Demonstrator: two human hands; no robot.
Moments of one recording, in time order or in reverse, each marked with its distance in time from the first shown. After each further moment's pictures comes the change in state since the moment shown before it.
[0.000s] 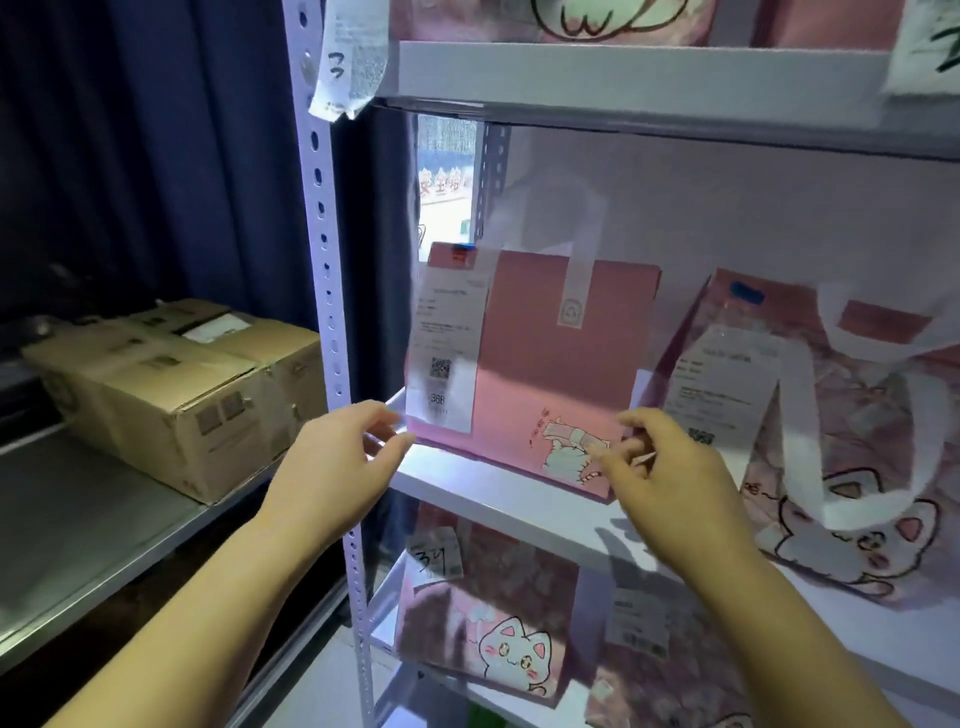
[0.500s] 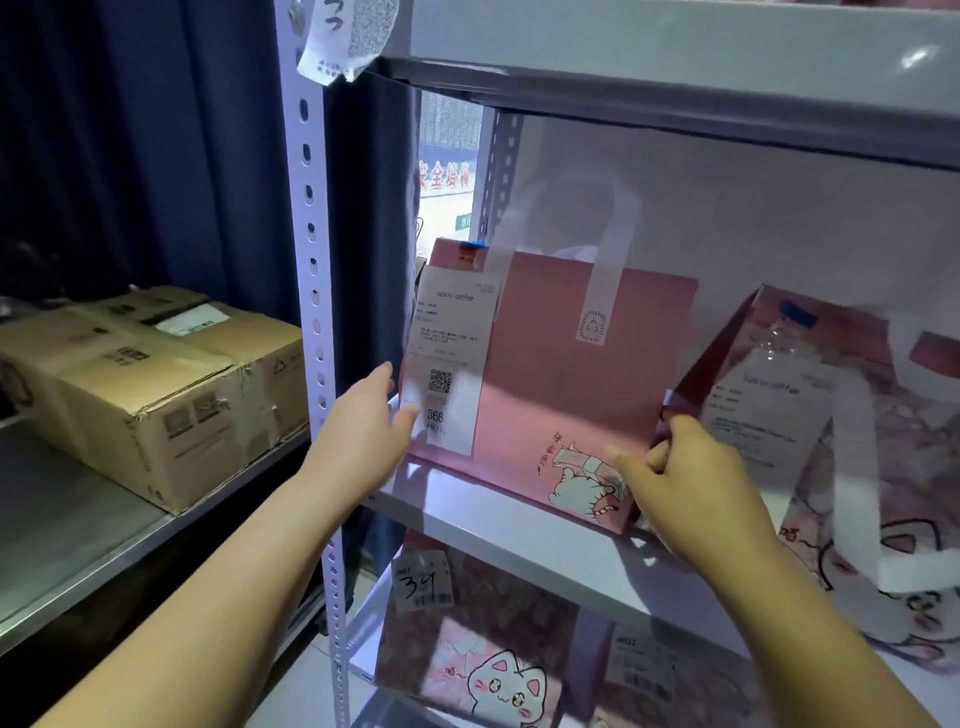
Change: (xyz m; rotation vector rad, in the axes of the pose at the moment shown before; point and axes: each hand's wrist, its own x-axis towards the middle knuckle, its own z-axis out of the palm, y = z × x) left_hand 0.069 -0.019 0.050 -0.062 -0.100 -0.135; right_hand 0.045 0.009 0.013 -0.146 -0.019 0.108
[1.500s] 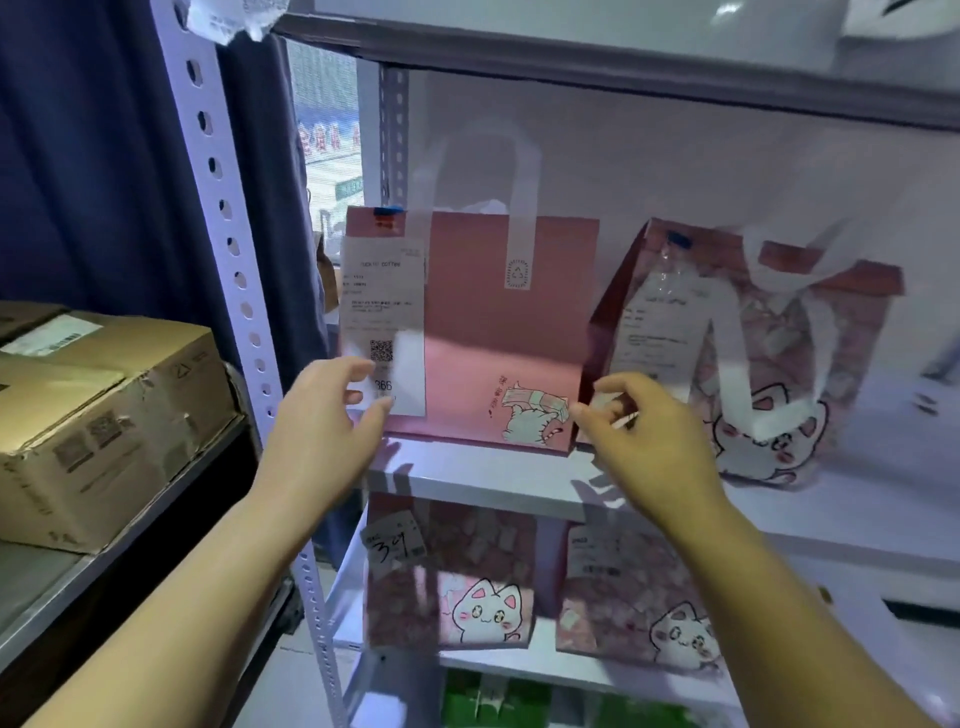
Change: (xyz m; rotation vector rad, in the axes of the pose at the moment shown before) left_hand -0.035 0.005 -0.018 -0.128 0.036 0.266; right_hand -0.061 -0.011 -0.004 0.198 0.223 0.067
